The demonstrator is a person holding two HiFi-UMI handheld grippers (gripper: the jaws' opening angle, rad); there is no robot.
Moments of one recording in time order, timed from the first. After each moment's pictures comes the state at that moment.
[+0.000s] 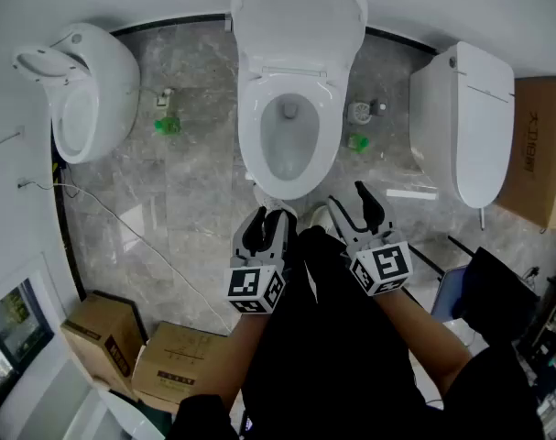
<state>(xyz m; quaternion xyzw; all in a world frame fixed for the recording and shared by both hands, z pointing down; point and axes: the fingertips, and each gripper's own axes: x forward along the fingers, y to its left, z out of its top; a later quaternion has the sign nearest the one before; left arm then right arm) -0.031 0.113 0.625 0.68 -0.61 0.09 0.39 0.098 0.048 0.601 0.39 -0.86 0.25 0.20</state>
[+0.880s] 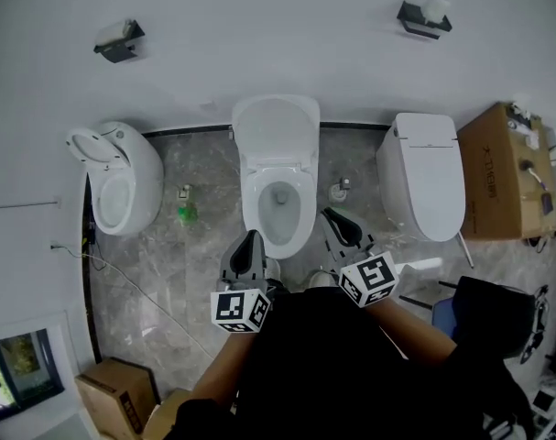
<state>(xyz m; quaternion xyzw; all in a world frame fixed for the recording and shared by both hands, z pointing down) -0.016 0.088 0.323 0.76 -0.62 0.01 0.19 0.121 0.040 0.311 0.39 -0.91 0.14 0.09</state>
